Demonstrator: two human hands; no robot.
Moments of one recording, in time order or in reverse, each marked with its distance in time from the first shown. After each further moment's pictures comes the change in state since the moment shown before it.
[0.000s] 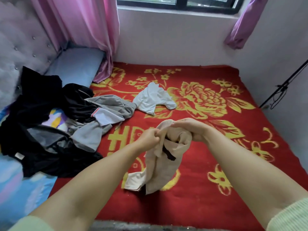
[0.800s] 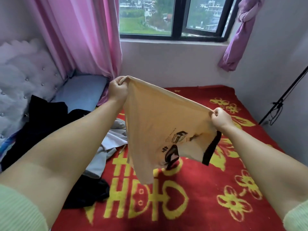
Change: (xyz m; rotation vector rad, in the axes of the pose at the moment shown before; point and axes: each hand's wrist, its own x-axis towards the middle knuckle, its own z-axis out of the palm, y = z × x) left_hand 0.044 0.090 -0.215 -0.477 0.813 0.300; right_hand -0.003 -0.058 -0.081 -0.591 0.906 -0.185
